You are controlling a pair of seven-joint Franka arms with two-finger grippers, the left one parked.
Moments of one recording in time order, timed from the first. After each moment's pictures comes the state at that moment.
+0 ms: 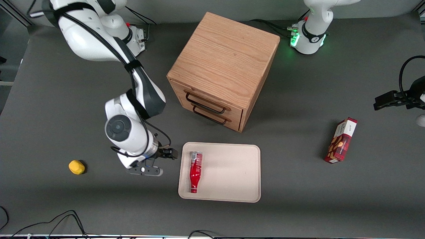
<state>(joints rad) 0.33 0.62 0.09 -1.37 -0.02 2.04 0.52</state>
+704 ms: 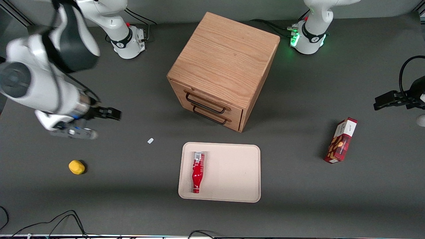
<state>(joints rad) 0.06 0.15 0.11 -1.56 -0.02 1.55 0.27</state>
